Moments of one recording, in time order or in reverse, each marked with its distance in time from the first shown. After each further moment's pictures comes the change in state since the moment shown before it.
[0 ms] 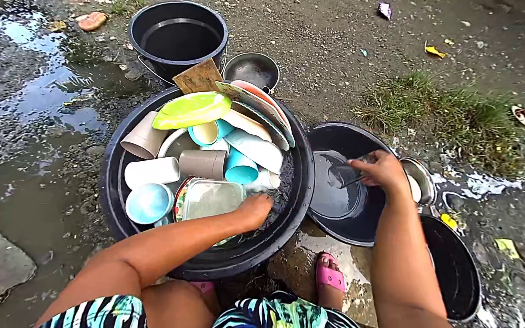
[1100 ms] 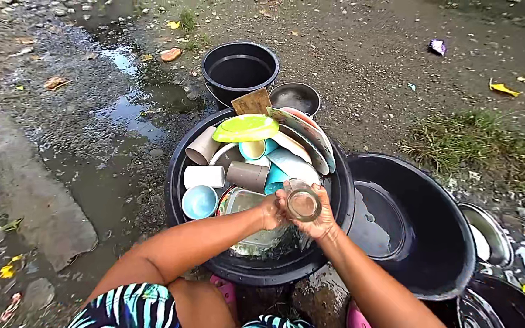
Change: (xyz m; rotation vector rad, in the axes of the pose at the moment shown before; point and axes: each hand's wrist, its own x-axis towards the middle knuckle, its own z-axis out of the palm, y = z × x) left_hand -0.038 -0.018 -0.026 -1.964 0.346 -0.122; right_hand -0.123 -0.120 0.161 1.695 -1.254 -0.089
